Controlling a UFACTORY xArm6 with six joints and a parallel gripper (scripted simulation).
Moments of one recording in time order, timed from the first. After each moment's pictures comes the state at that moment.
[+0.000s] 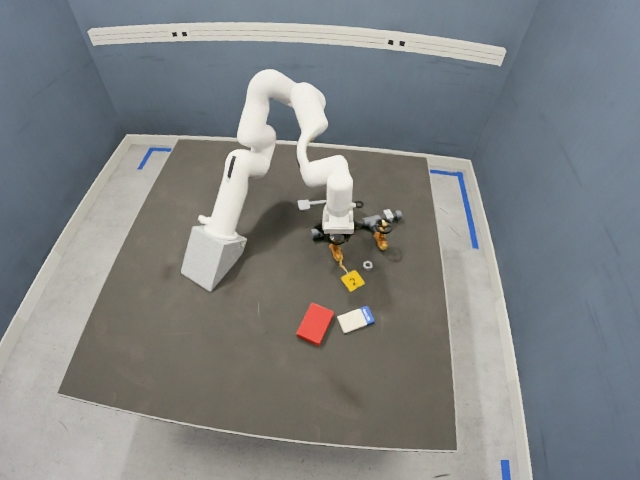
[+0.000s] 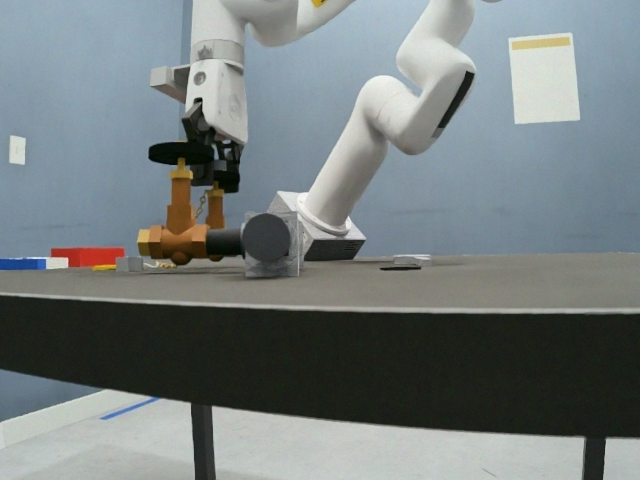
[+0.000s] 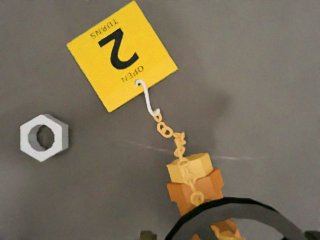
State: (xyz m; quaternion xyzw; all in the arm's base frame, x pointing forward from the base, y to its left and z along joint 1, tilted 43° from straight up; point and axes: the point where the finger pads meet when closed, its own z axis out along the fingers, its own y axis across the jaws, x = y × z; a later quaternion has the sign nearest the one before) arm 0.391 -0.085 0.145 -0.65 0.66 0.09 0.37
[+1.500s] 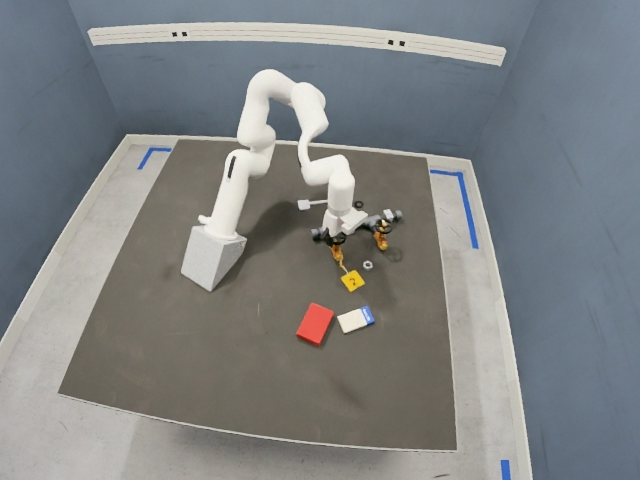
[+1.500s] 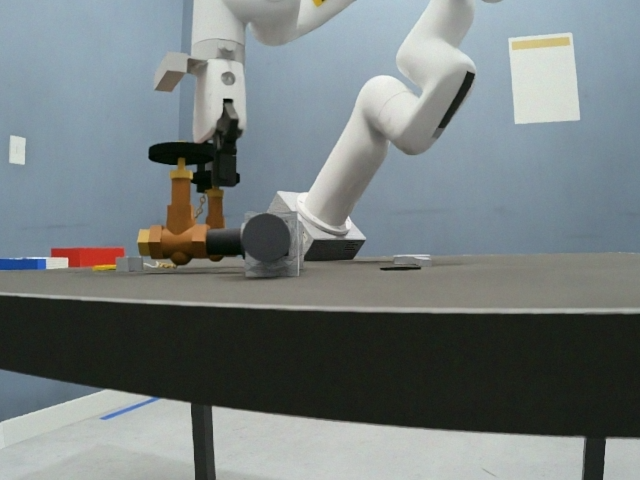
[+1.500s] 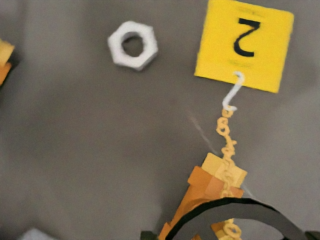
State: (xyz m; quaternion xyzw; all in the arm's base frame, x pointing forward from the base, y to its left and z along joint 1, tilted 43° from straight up) arm 0.391 -0.084 0.145 -0.86 0.36 -0.05 0.36
